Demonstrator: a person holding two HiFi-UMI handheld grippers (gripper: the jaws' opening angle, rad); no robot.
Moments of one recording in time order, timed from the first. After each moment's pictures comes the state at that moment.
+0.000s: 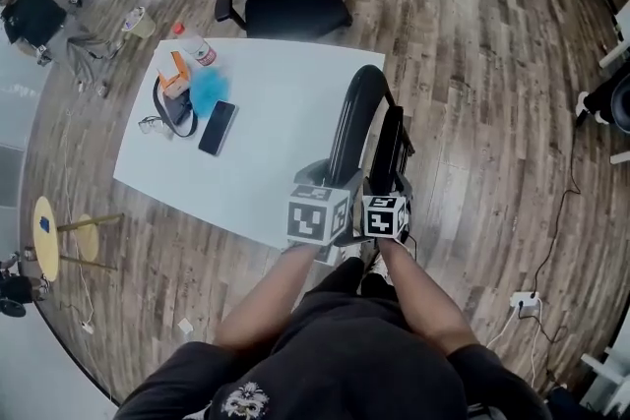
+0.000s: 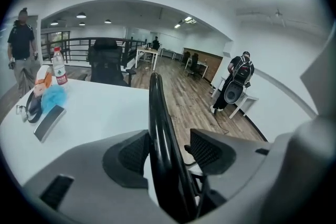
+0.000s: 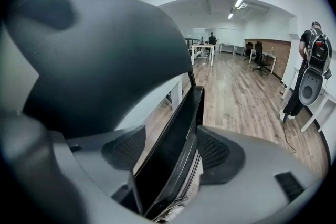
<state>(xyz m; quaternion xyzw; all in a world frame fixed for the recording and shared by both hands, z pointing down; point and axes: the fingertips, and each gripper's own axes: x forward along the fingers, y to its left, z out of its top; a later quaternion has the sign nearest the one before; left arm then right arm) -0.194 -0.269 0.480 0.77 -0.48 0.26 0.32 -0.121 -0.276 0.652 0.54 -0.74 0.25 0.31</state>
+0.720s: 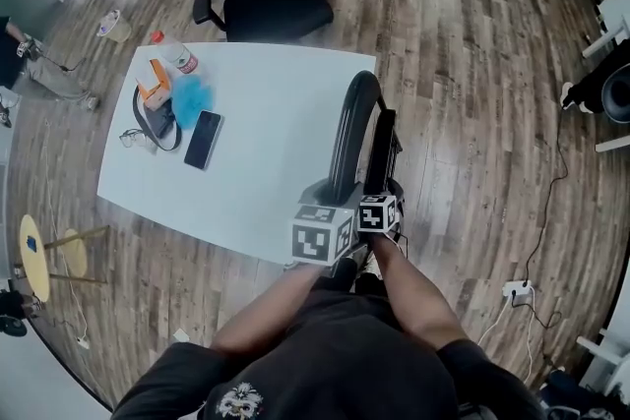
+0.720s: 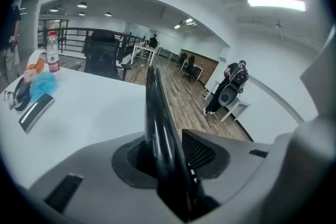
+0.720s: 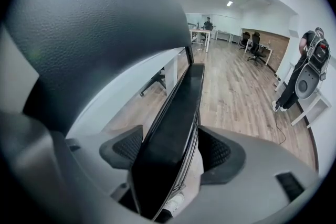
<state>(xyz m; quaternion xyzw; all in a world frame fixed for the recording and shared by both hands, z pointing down) -0.189 -0.275 0.497 0.79 -0.45 0.23 0.35 -0.128 -0.287 0.713 0.53 -0.70 0.30 0.38</state>
